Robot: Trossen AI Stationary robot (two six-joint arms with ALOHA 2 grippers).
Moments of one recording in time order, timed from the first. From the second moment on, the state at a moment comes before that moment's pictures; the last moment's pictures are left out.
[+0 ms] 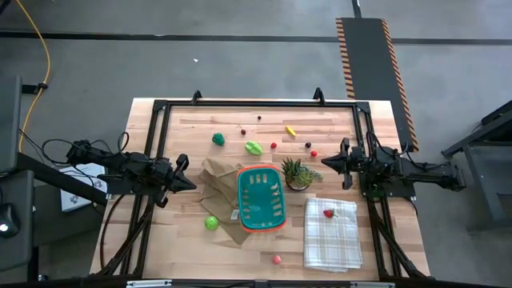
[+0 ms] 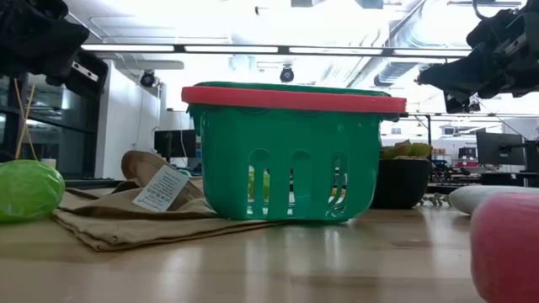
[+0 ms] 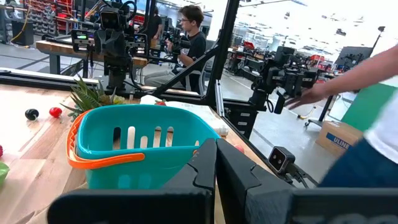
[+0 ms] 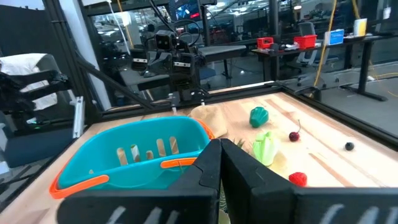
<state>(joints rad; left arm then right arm) -0.18 0.01 0.01 0.01 0.01 -0.21 -0.09 0.01 0.01 0.01 0.00 0.12</state>
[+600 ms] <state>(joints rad) -0.18 0.01 0.01 0.14 -0.13 -0.88 -0.09 0.01 0.01 0.10 0.07 0.49</state>
